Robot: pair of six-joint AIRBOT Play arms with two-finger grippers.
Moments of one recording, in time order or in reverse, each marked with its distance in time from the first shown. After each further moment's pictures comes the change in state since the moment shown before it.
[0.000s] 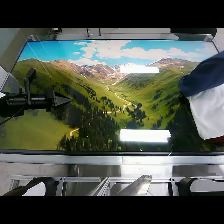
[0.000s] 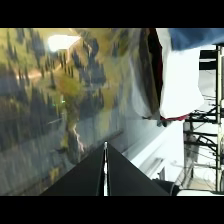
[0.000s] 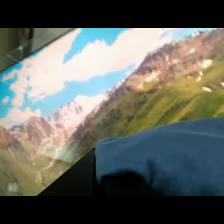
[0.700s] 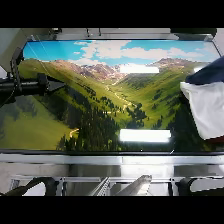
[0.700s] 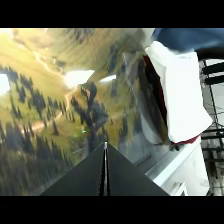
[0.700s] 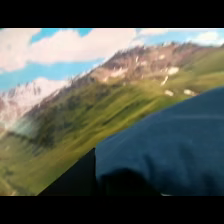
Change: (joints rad) left arm -0.011 -0.001 0.187 0.000 0.038 0.004; right arm -0.009 -0.102 0.045 -0.117 0.086 -0.200
